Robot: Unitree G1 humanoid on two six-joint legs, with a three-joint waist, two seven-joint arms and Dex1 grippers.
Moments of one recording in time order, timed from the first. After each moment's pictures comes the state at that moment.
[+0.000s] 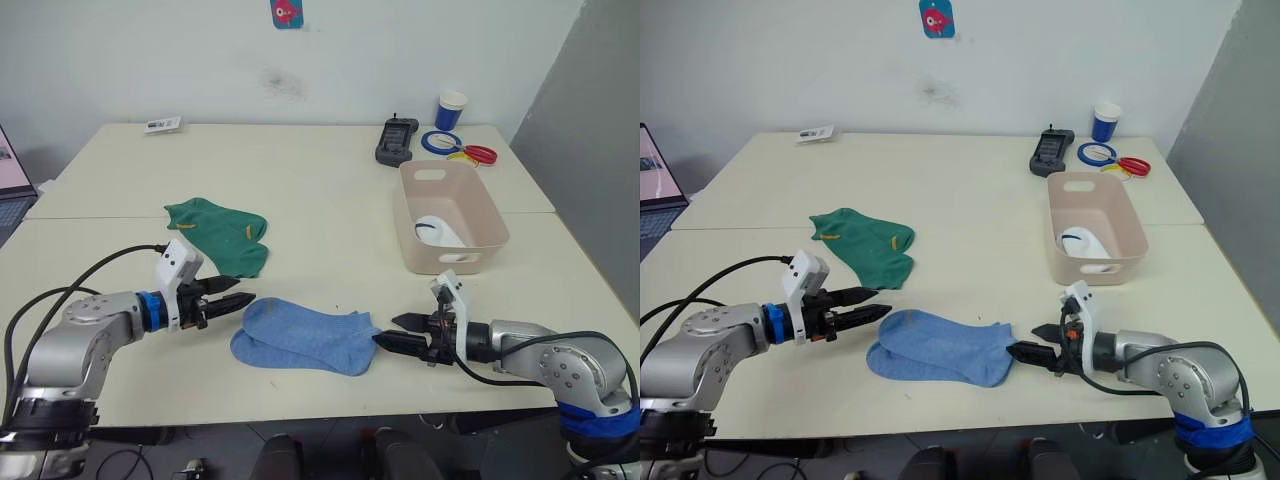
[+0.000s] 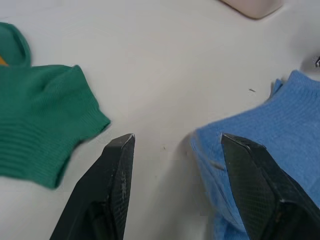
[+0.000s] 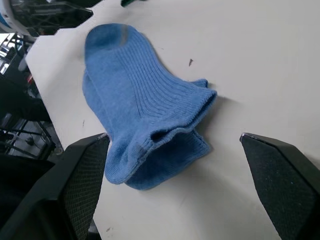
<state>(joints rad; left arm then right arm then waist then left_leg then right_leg) -0.26 0.80 0.13 -0.01 -0.48 0.65 -1.02 -0.24 -0.47 -0.07 -0.42 0.85 1.32 0.51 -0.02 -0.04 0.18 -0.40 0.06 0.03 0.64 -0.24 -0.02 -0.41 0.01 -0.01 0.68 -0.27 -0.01</state>
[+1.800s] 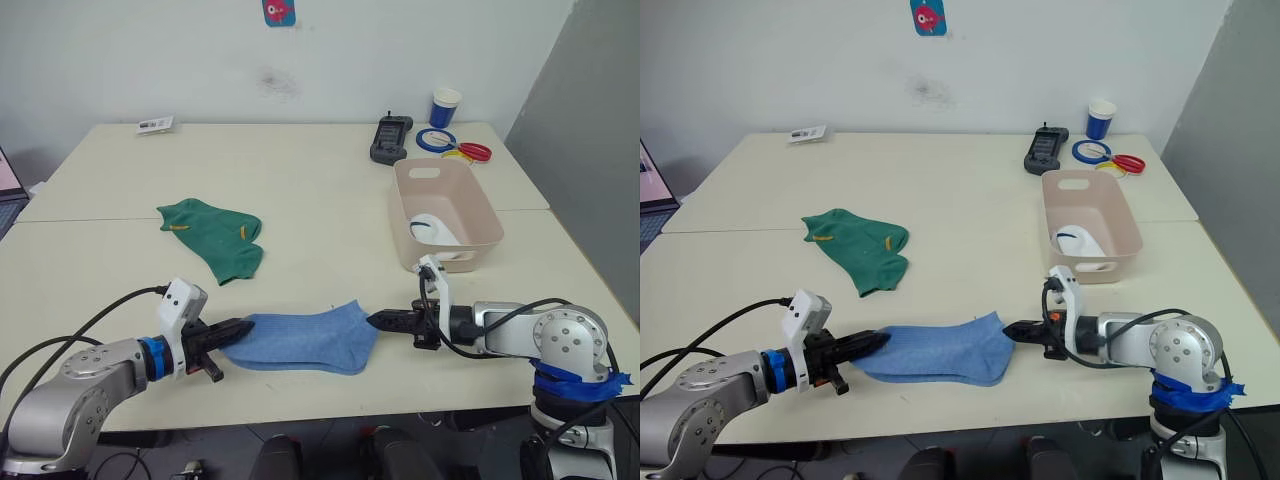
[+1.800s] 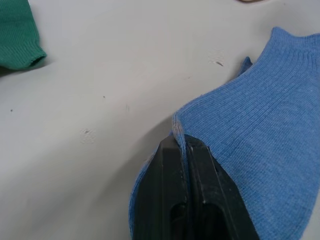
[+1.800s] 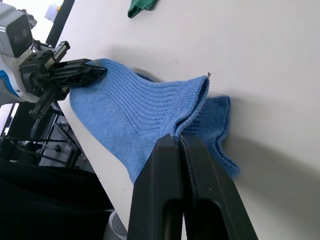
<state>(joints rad) 0.09 0.73 0.28 -0.39 -0.61 0.80 -0.80 -0.41 -0.30 -0.22 -0.35 1.04 1.61 0.26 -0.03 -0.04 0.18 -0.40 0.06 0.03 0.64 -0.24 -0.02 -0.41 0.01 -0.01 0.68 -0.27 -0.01</state>
